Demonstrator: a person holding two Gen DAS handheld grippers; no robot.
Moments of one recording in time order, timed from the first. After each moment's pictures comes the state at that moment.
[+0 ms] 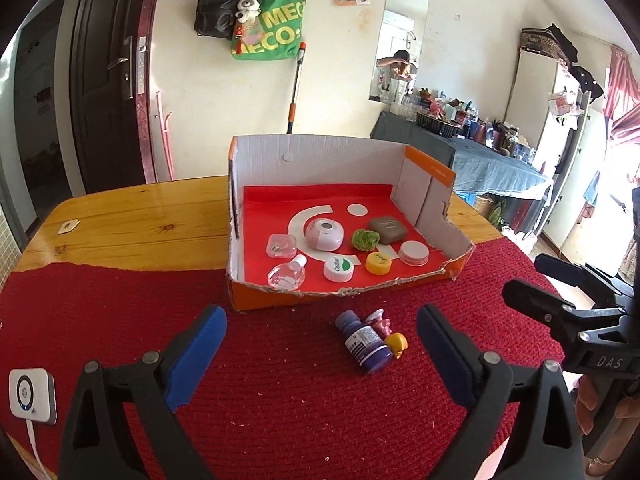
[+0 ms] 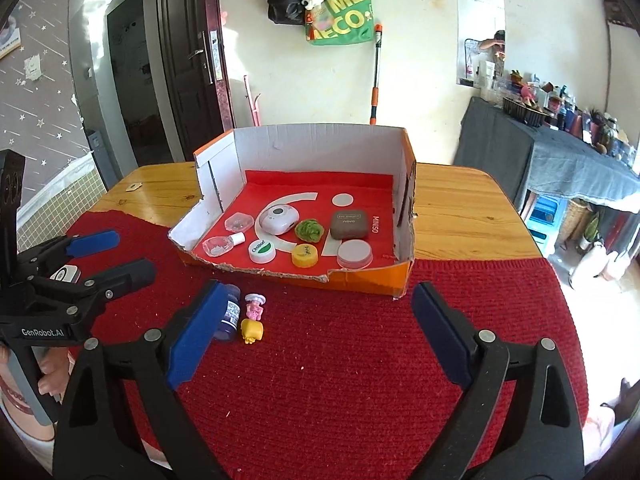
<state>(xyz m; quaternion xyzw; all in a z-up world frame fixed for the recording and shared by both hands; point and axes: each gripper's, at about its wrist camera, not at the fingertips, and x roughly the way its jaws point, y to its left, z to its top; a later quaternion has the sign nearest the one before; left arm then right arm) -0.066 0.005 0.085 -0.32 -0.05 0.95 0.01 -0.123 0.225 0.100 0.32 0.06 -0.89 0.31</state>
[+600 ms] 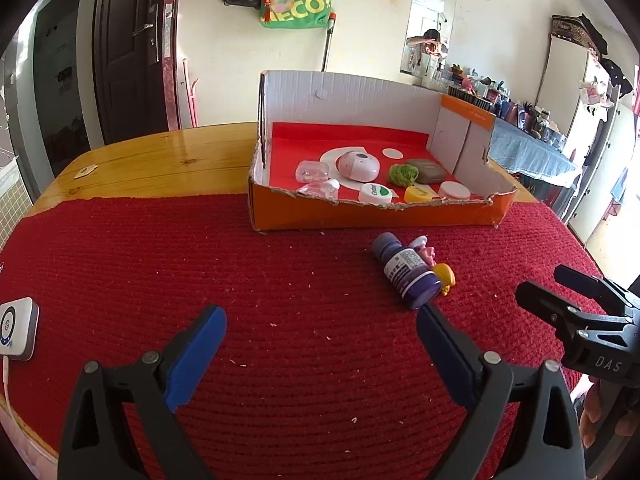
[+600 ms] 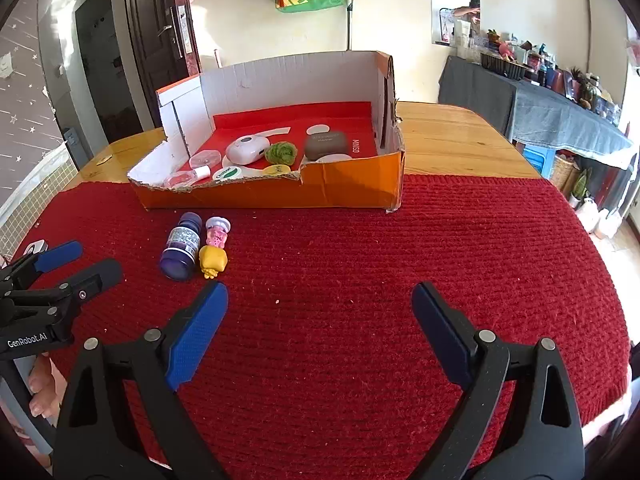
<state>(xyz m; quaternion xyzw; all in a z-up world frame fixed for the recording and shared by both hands) -0.054 0.006 0.025 -0.37 -0.06 0.93 -0.04 -0.126 0.225 0.023 0.37 0.05 -0.89 0.27</state>
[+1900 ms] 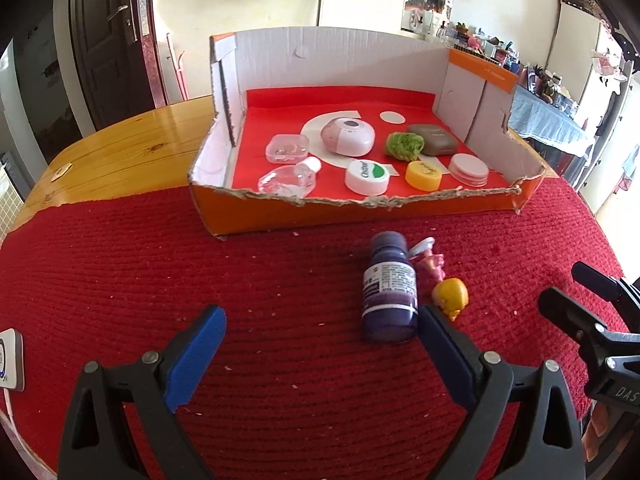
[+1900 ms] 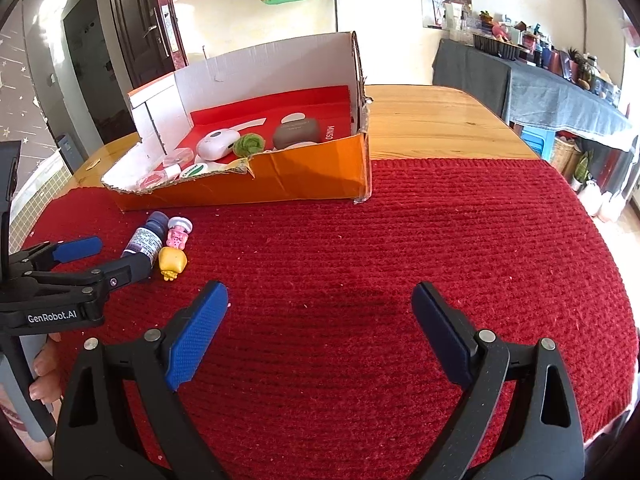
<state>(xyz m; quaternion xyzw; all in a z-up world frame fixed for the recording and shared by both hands) -0.106 0.021 0.012 -0.44 -0.04 0.90 -0.04 -0.150 0.244 0.014 0.39 0.04 -0.88 0.27</state>
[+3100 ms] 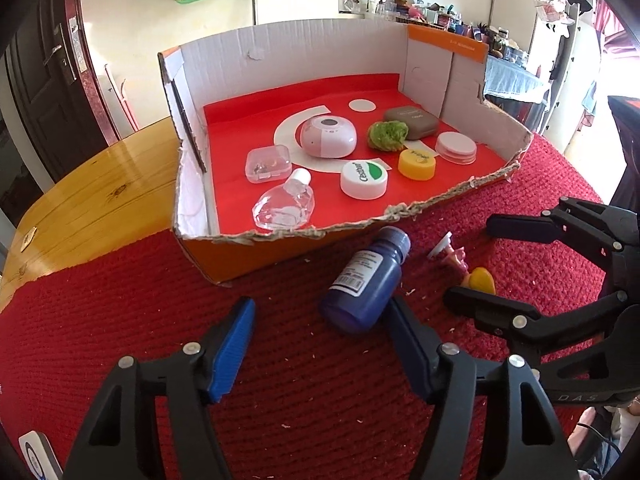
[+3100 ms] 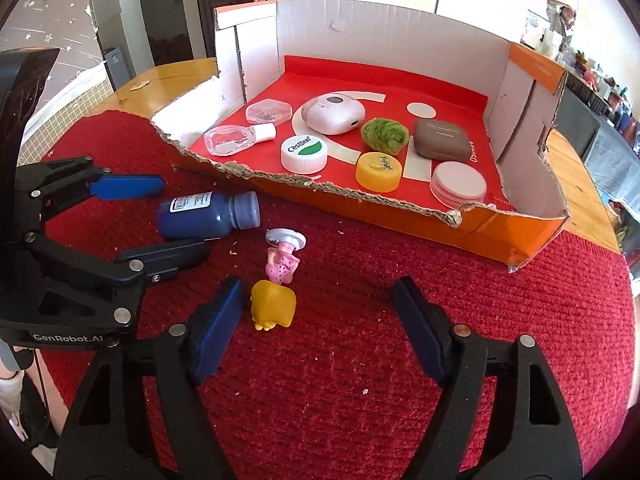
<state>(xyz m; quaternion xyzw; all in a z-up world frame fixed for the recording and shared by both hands) -0.132 0.001 0.010 -0.45 0.04 0.89 0.06 -0.152 0.135 0.006 0.41 0.17 -0.82 0.36</state>
